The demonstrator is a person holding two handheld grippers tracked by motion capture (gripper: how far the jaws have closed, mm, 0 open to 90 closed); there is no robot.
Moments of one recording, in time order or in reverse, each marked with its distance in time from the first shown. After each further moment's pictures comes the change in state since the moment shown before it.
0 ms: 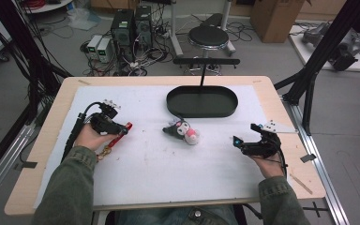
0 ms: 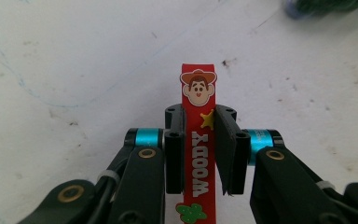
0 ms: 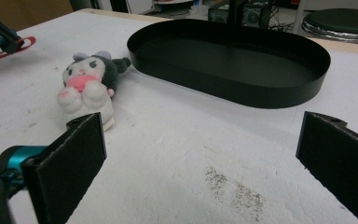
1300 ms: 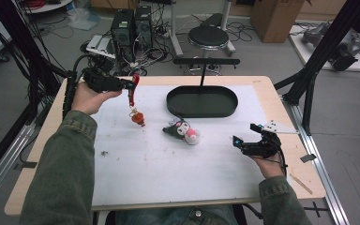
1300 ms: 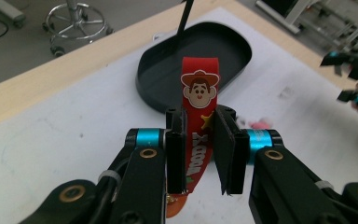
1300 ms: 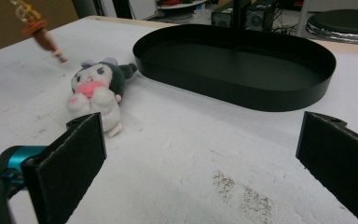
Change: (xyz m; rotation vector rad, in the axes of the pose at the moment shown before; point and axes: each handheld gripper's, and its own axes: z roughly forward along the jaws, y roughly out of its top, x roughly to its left) left arm -0.029 0.112 -0.100 -0.306 -0.112 0.015; right arm 0.003 0.001 -0.002 -0.015 0.015 0.023
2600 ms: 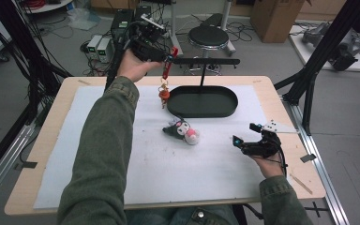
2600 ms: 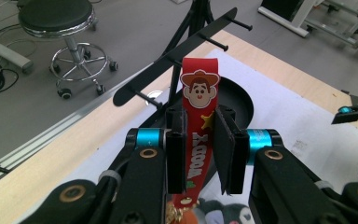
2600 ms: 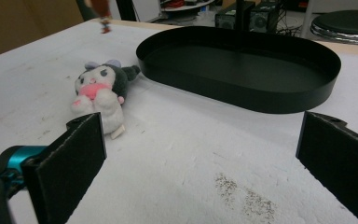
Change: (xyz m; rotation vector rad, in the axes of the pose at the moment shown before) left arm -0.039 0.105 0.080 -0.005 0.037 0.131; right arm -0.002 0.000 0.001 -0.011 0.020 0.004
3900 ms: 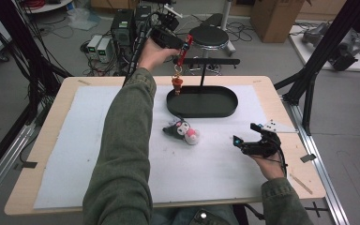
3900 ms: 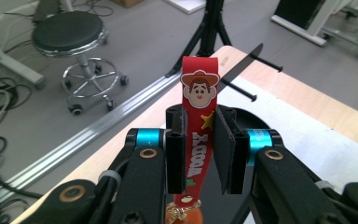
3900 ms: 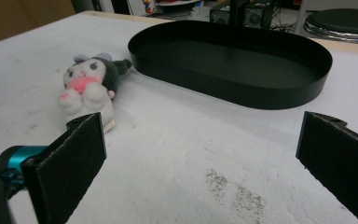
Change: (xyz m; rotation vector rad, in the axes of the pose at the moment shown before) left arm 0.010 0.042 0.058 -0.027 0.055 0.018; right arm -0.002 -0.001 0.002 0.019 -0.023 -0.012
